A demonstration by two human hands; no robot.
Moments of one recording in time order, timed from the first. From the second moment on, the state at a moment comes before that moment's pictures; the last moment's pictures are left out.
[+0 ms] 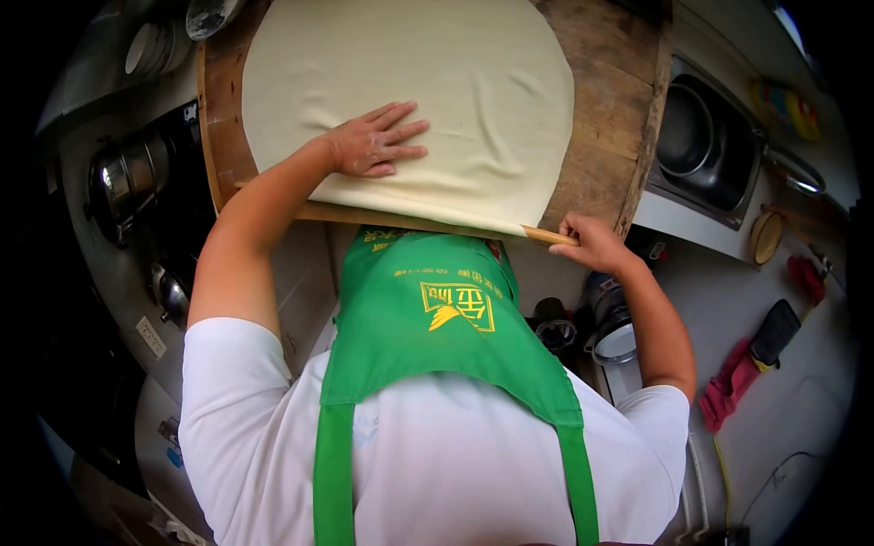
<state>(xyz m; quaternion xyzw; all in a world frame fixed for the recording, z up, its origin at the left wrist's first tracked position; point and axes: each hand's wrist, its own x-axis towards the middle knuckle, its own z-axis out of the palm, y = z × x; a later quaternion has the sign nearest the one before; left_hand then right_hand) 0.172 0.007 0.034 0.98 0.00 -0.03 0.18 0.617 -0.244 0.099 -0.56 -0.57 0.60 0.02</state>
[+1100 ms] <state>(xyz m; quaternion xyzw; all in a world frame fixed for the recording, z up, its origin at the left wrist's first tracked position) 0.037 -0.238 0.022 0.15 0.77 0.24 0.57 0.545 -0.279 0.094 -0.64 -0.59 0.50 -0.02</state>
